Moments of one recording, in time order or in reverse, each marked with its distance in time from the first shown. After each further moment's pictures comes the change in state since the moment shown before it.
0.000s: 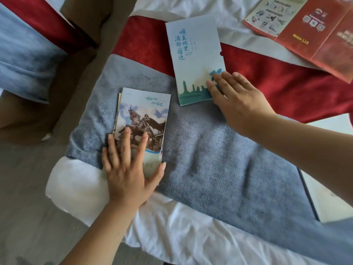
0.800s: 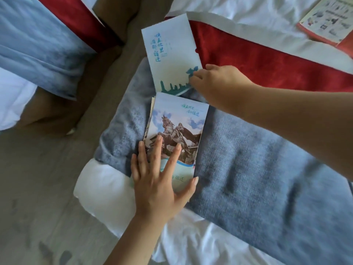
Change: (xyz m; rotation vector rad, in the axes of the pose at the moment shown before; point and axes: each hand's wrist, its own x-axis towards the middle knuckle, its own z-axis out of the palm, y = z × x) left_hand 0.006 -0.003 -0.012 -0.130 0.016 0.005; right_hand 0.145 -0.059 -0.018 0.057 -0.050 -0.227
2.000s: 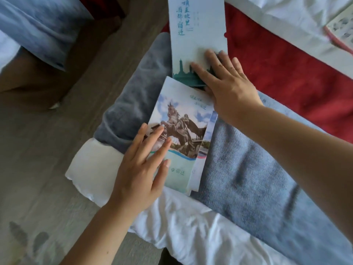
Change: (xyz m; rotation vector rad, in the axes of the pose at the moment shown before) left_hand -0.005 -0.061 -0.020 -0.386 -0.028 0.140; right_hand -0.008 -0.044 0.023 0.217 -0.008 0.227
